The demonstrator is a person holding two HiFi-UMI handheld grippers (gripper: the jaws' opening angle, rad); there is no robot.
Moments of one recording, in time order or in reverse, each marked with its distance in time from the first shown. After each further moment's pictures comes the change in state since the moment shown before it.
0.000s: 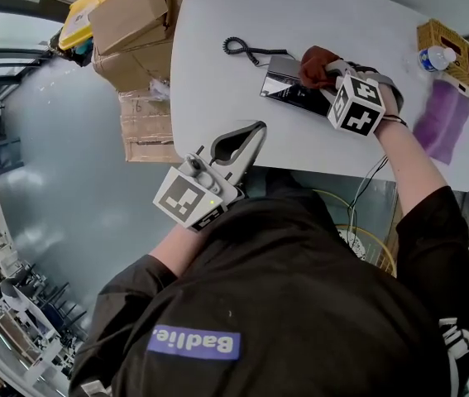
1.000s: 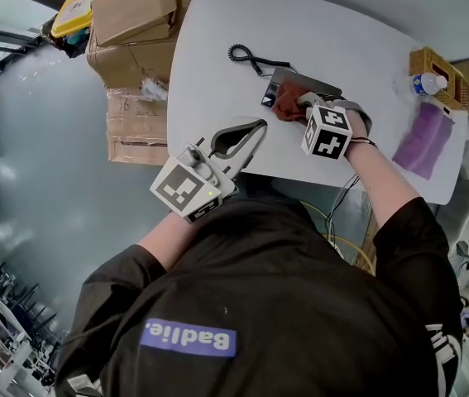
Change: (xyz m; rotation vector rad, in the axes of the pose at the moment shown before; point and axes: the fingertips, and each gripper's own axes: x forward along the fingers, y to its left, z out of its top) left arm -0.012 0.023 0.012 -0.027 -0.050 -0.043; right arm 0.029 0.063 0.055 -0.081 0.022 0.171
